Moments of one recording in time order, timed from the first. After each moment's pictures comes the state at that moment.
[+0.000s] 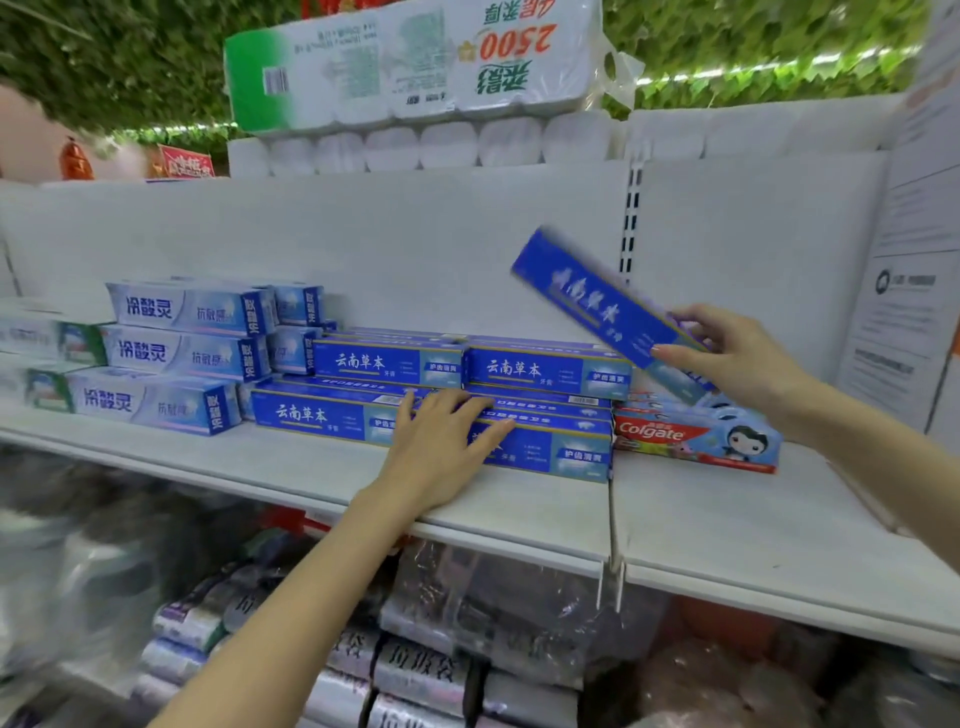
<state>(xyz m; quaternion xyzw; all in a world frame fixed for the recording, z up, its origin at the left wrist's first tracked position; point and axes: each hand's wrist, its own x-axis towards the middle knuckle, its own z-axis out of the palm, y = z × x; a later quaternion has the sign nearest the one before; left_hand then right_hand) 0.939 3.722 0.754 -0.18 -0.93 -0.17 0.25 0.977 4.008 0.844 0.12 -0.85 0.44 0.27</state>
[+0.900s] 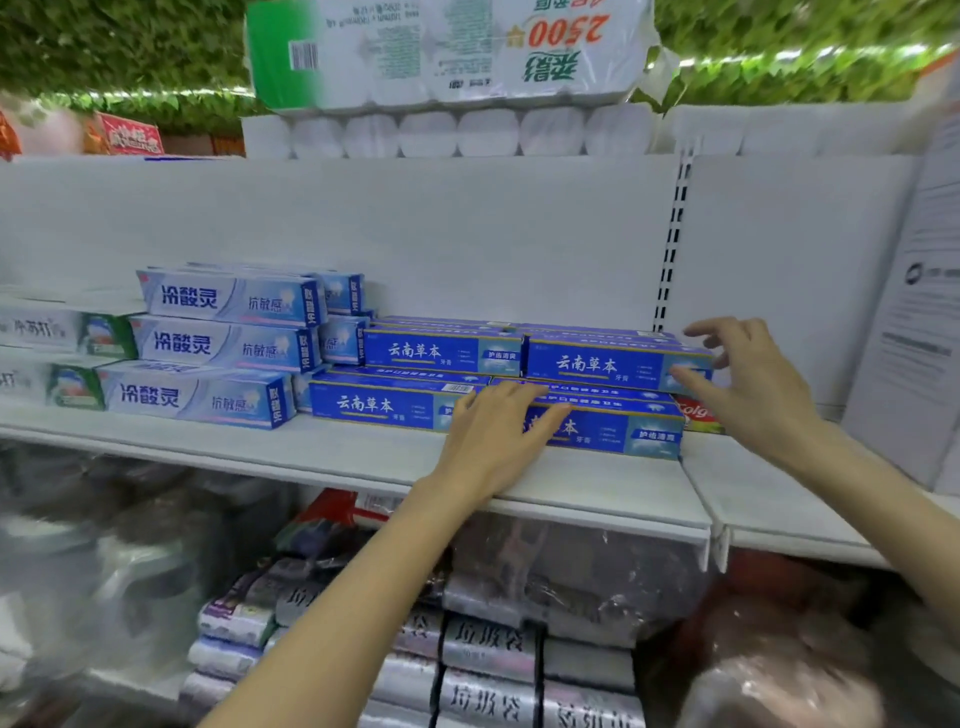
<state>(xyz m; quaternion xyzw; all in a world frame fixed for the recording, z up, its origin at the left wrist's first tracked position) 0.961 3.685 0.768 -0.26 -0.89 -0.28 0.23 1.006 3.927 0.813 0.01 -0.90 0.19 0.40</state>
